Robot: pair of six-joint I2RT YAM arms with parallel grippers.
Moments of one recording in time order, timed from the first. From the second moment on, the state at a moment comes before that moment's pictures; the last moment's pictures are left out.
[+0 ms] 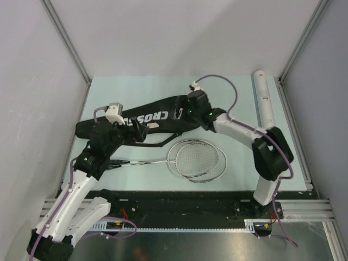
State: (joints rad) left arm -0.37 0.76 0.77 -0.33 0.02 -0.37; right arm 0.63 1.75 1.35 -0.15 0.01 0.65
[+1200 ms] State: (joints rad) left arm -0.37 0.93 0.72 -0.35 0.13 -0.29; right arm 0.79 2.01 1.26 -0.09 0.17 1.30
